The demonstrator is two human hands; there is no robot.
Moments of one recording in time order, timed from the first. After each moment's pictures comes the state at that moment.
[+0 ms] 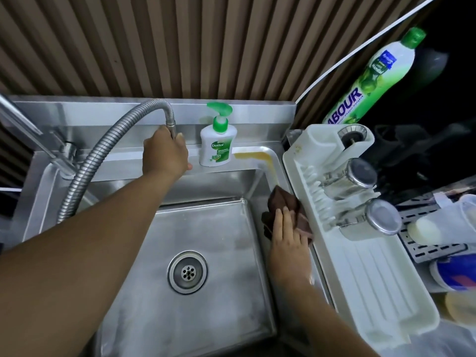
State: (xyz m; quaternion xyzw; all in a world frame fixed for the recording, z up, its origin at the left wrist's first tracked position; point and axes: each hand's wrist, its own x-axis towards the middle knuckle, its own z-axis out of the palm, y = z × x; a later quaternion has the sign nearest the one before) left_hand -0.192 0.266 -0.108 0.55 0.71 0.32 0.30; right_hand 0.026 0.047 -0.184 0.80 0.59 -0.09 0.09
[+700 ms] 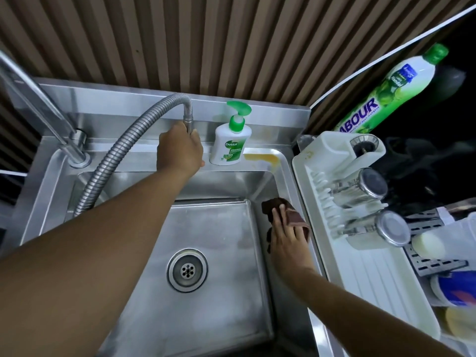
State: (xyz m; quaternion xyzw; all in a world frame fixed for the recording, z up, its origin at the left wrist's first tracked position) left_hand -0.192 0.261 -0.103 0.56 0.70 0.31 0.30; right_hand 0.033 0.068 -0.185 0.64 0.71 0.05 0.30
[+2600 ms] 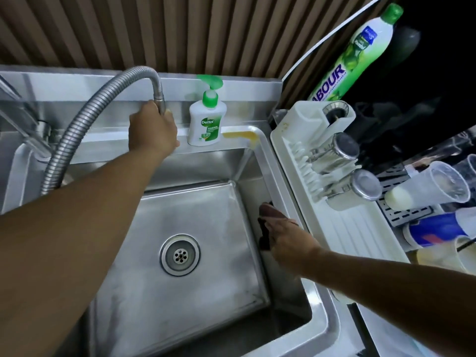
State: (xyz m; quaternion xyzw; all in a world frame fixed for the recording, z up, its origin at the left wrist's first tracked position) left_hand -0.200 0.264 -0.107 0.58 0.68 0.32 0.31; right_hand 0.043 0.026 -0.153 0.46 0.74 -0.01 0.50
